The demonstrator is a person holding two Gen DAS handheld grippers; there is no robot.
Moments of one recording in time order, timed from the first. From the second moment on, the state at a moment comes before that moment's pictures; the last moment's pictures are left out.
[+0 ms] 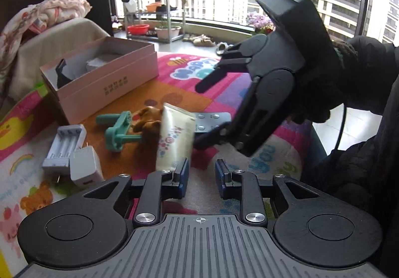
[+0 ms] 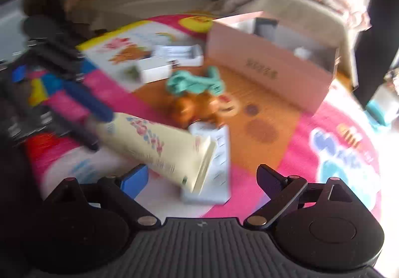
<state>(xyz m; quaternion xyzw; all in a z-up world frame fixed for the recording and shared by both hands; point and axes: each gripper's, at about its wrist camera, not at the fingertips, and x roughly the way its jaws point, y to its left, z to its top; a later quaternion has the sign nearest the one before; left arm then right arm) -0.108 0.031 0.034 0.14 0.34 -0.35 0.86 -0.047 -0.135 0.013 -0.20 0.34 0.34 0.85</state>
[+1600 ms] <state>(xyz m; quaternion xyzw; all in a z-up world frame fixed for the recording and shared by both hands) -0.061 0.066 0.013 -0.03 0.33 -0.13 0.93 -0.063 -0.172 0.019 -0.11 0.38 0.36 0.84</state>
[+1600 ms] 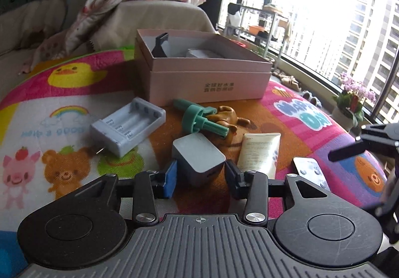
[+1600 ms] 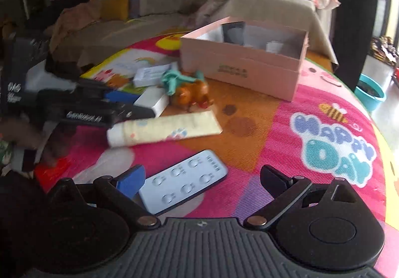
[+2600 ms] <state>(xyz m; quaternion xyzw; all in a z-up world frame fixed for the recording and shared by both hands) -0.044 0.072 0.013 -0.04 0.33 -0.10 0.94 -0.025 -0.174 0.008 -0.13 0.35 0.26 0.89</state>
